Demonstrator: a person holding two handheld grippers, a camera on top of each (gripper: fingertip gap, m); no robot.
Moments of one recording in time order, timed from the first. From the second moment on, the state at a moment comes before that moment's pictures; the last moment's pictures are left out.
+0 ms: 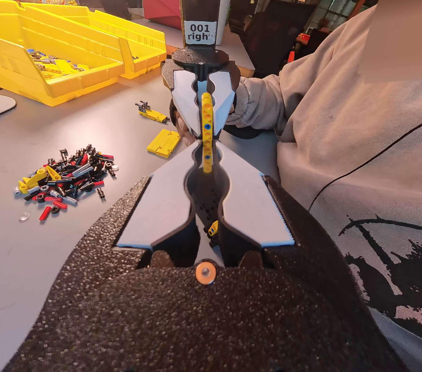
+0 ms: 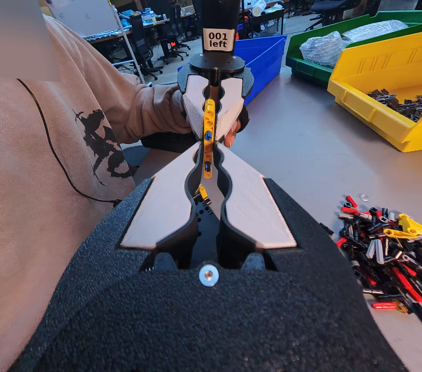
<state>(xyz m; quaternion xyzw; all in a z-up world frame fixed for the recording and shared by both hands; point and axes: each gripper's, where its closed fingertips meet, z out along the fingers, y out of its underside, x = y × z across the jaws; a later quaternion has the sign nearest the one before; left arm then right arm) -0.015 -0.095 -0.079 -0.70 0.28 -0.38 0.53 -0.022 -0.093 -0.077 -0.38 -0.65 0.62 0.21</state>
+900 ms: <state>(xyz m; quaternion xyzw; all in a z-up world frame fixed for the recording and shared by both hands) -0.014 -0.093 -0.075 -0.69 0.26 -0.40 0.54 -0.023 -0.091 -0.078 -0.39 -0.64 0.63 0.21</state>
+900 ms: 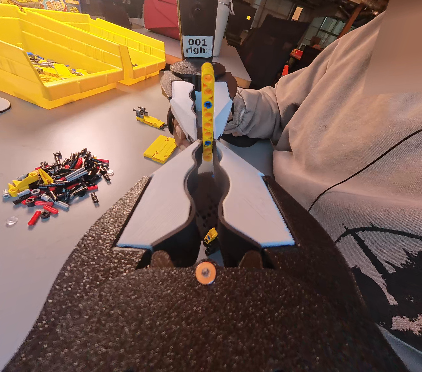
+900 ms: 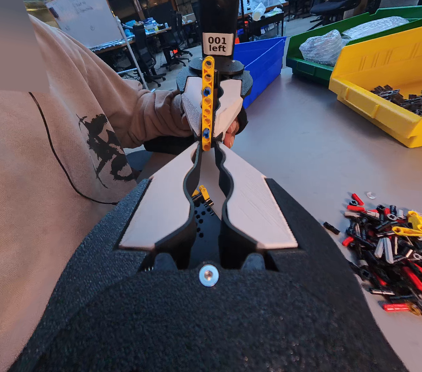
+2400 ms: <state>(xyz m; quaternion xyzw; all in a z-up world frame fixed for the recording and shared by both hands) -0.012 -0.094 -0.089 -0.72 0.29 -0.36 0.52 -0.024 -0.094 -0.080 -0.39 -0.66 0.60 0.23</state>
